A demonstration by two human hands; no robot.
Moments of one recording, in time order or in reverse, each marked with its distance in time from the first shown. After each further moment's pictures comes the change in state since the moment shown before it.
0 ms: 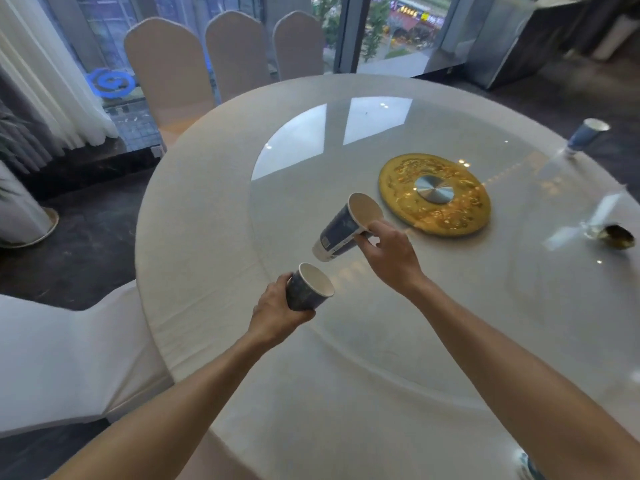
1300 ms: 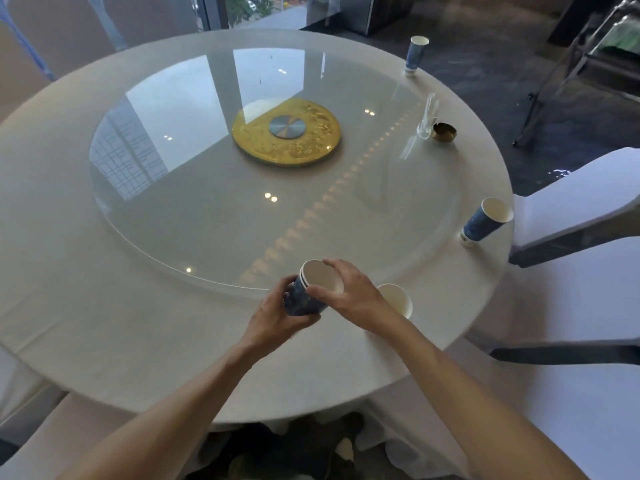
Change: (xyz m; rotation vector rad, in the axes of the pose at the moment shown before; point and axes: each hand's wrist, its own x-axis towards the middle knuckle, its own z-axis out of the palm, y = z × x) left_hand -0.204 0.123 0.258 -0.090 -0.368 0.219; right_hand -0.325 0.149 -0.177 0.180 -0.197 0.428
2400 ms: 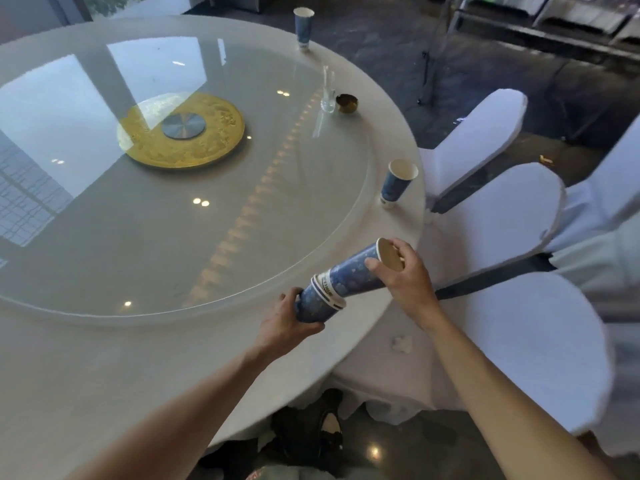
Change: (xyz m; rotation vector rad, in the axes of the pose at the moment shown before) left_hand 0.026 0.023 0.127 0.355 -0.319 0.003; right_hand -0.102 0.105 -0.111 0.332 0.610 0.324
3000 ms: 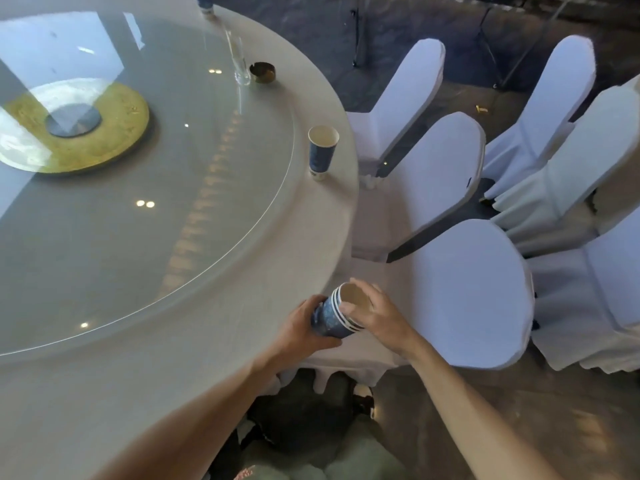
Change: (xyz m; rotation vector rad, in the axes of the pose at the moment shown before) left_hand -0.007 0.062 0.138 -0.047 -0.293 0.279; right_hand -0.073 0.121 -0.070 -0.060 -0.245 0.231
